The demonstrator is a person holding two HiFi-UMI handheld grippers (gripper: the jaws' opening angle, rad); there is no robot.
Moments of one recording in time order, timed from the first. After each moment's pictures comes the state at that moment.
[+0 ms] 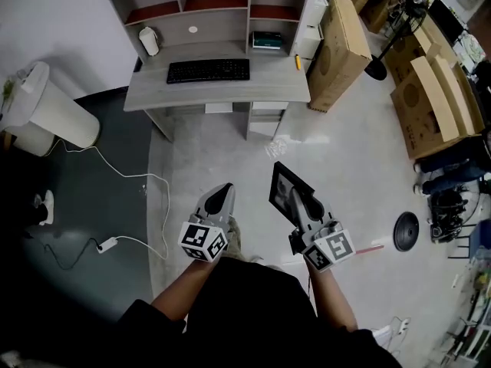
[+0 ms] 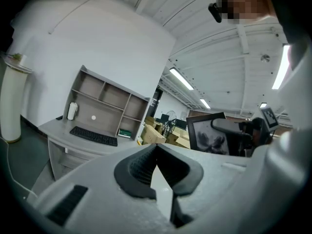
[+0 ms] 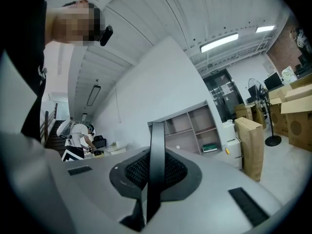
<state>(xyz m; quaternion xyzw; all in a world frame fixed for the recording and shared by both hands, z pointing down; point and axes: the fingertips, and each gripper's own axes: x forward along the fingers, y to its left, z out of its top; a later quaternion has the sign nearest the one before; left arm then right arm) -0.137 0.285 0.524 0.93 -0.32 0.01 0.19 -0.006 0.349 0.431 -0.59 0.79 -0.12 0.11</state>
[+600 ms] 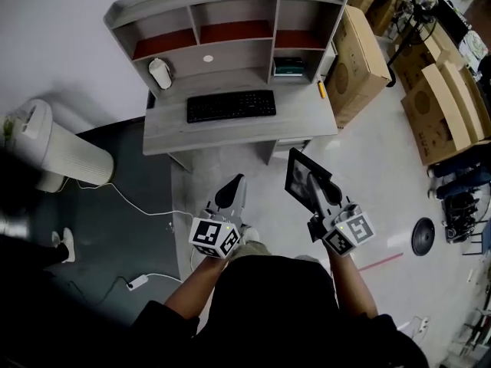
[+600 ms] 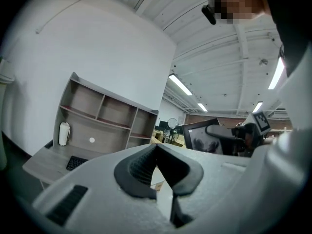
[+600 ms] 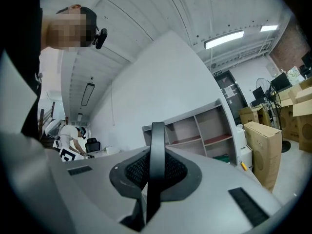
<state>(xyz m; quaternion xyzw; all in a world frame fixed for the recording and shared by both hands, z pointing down) -0.170 0.051 0.467 0.95 -0.29 -0.02 0.14 -0.026 0.119 0.404 -0.61 0.79 -0.09 0.09</state>
